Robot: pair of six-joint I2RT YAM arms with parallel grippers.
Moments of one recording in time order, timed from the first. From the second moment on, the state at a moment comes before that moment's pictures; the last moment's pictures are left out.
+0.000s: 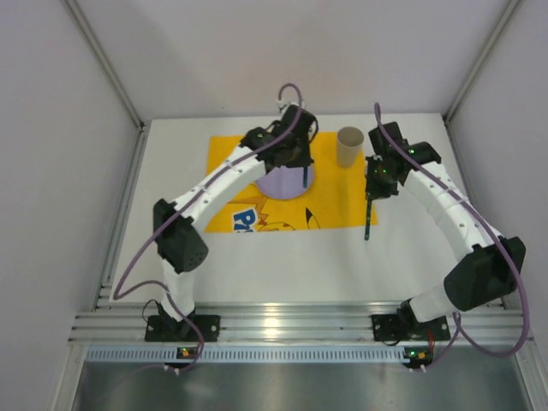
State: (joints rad) left arm -0.77 2.03 2.07 -0.81 -0.21 -0.65; right arm 0.33 1.43 1.39 -1.08 0.14 0.42
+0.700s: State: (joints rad) left arm -0.34 1.73 1.37 -0.69 -0.20 -0.41; right arm 0.46 2.21 1.99 -0.96 0.12 0.29
